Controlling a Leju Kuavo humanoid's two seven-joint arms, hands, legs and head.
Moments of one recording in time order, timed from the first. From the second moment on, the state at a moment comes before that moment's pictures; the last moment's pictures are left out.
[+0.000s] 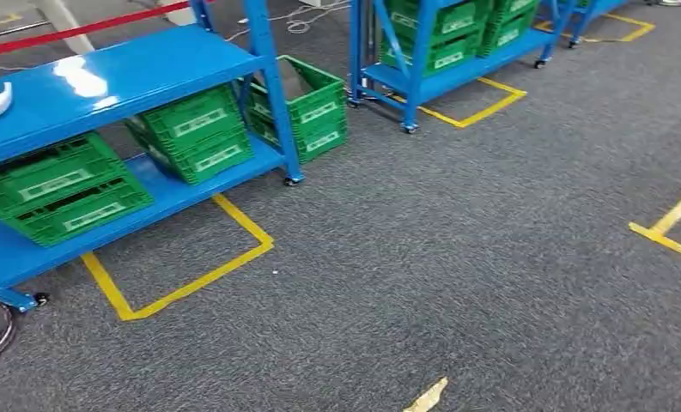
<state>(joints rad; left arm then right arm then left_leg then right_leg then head) -0.01 -0.08 -0.61 -0.10 0.85 0.46 -0.14 -0.02 0.23 -0.81 -0.22 0.90 -0.57 -0.24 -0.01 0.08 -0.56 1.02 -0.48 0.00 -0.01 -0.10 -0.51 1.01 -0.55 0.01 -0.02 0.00</state>
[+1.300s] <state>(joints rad) -0.02 -0.08 -0.62 -0.10 0.86 0.49 -0.13 -0.03 0.23 -0.80 -0.22 0.92 -0.43 -0.21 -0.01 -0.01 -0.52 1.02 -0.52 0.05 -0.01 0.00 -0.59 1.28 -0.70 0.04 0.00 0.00</state>
